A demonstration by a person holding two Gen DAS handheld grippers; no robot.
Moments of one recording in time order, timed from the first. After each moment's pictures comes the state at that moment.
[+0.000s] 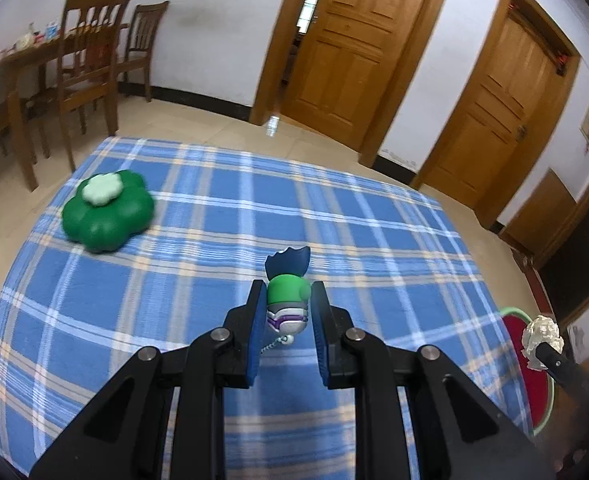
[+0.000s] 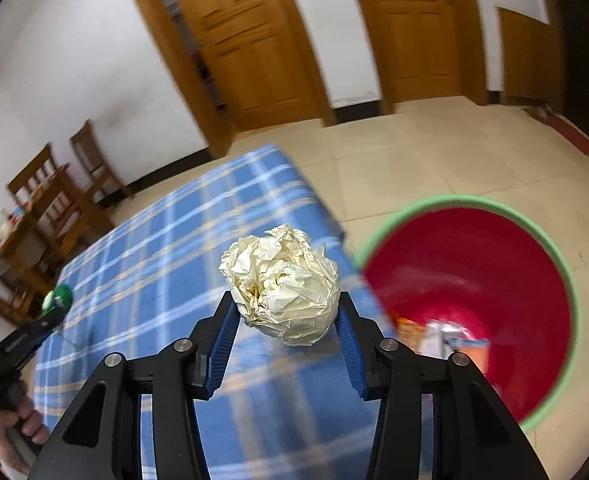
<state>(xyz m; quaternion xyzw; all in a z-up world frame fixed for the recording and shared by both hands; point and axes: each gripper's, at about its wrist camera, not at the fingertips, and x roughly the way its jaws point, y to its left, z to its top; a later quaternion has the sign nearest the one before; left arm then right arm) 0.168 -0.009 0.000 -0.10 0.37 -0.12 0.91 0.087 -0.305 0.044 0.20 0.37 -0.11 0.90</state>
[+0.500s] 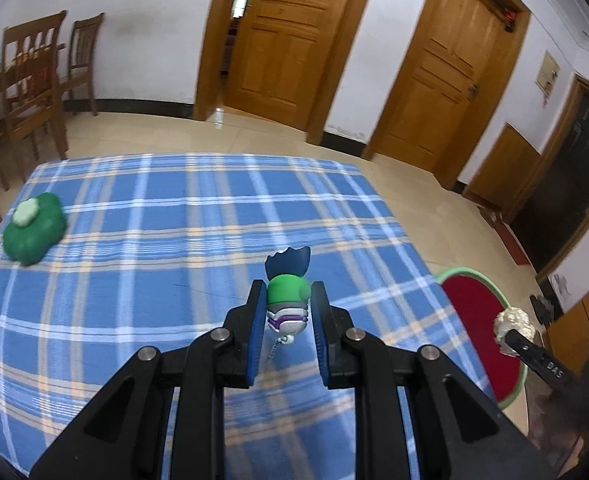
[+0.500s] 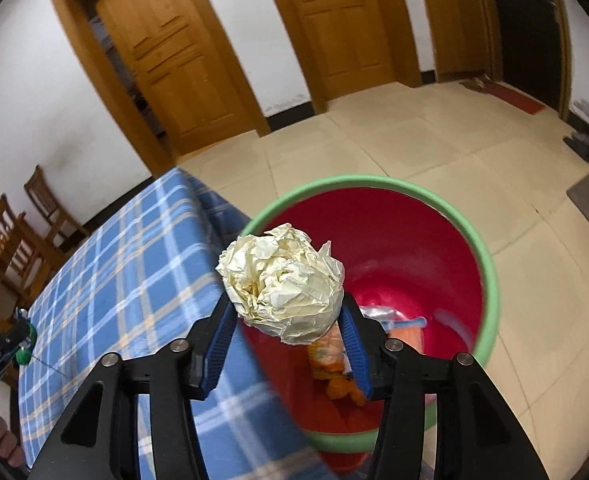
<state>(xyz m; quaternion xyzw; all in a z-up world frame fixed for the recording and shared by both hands) 0.139 -0.095 0.021 -0.05 0.38 -0.21 0.90 0.037 -0.376 0.025 0.26 0.36 -0.20 0.88</state>
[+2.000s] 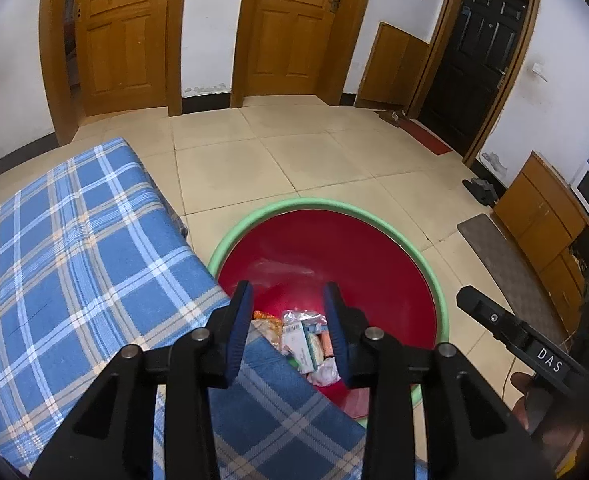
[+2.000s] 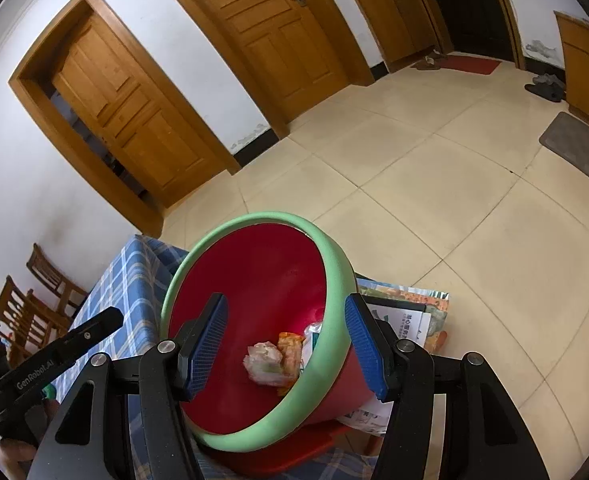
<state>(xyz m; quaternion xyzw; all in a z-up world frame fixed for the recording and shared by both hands) 0.084 -0.318 0.008 0.09 0.41 -0.40 0.82 -0.041 -0.452 0.021 0.34 0.29 -0.23 0.86</state>
